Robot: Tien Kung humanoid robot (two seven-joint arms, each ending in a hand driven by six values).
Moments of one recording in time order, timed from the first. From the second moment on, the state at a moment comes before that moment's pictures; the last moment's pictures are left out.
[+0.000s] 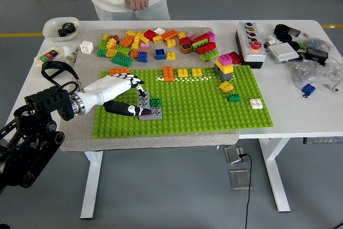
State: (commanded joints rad) left arm -0.51 0.25 -1.14 -1.22 2.27 -0.31 -0.23; right arm 0.08 -0.09 1.66 0.18 -1.75 0.02 -0.09
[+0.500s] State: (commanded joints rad) left arm -0.51 0.25 -1.14 -1.20 2.27 -0.31 -0.22; right arm 0.08 -0.09 1.66 0.18 -1.75 0.02 -0.09
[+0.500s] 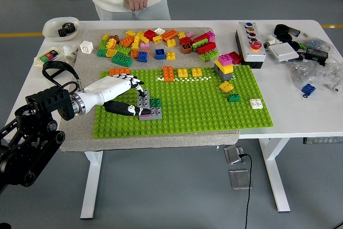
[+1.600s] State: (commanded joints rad) left arm -0.50 0.24 -1.11 -1.17 2.27 -0.31 -0.22; right arm 0.08 -0.09 1.65 0.18 -1.75 0.02 -0.09
